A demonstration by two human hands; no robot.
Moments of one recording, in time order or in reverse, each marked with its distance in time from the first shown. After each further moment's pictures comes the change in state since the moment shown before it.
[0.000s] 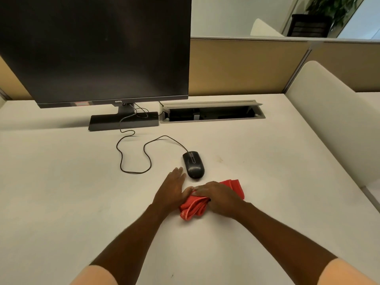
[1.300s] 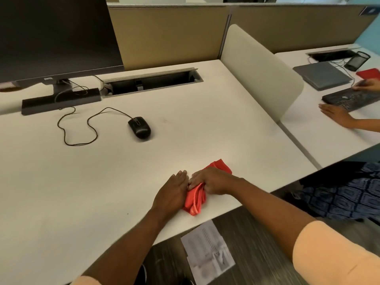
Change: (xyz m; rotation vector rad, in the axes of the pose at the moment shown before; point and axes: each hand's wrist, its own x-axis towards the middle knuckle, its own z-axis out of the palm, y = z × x) left_hand -0.131 0.131 0.107 0.213 -0.112 0.448; right_hand -0.195 0.013 0.016 0.128 -0.147 0.191
